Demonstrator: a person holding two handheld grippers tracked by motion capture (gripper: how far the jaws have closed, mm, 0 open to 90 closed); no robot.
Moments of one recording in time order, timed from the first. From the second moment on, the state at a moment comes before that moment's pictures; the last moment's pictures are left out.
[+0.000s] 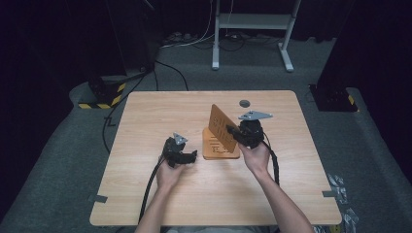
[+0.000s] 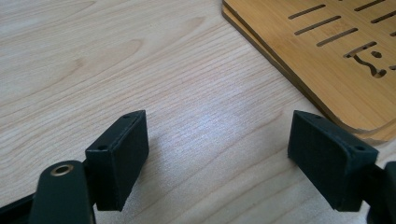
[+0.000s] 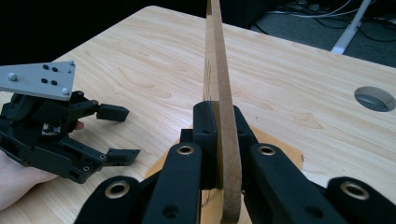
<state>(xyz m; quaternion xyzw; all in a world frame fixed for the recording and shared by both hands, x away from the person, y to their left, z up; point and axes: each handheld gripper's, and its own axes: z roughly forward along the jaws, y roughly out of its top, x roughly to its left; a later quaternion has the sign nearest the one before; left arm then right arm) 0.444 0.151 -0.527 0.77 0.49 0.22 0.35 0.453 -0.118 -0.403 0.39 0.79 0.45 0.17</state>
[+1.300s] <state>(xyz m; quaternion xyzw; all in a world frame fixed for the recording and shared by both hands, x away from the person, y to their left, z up) 0.444 0.151 -0.527 0.77 0.49 0.22 0.35 0.455 -0.176 -0.393 0.43 0.76 0.45 0.20</state>
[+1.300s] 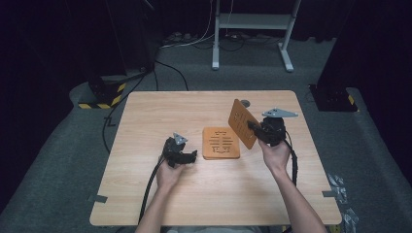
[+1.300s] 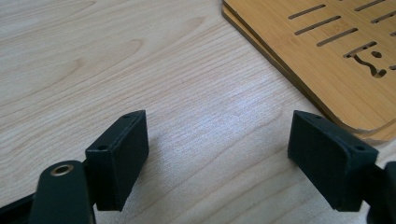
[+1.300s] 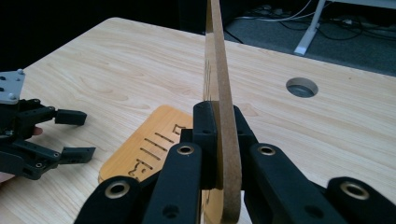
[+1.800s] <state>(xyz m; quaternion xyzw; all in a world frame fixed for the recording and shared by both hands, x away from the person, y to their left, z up) 0.444 0.151 -0.527 0.77 0.49 0.22 0.35 0.455 -0.197 -0.391 0.45 0.75 0.44 0.21</state>
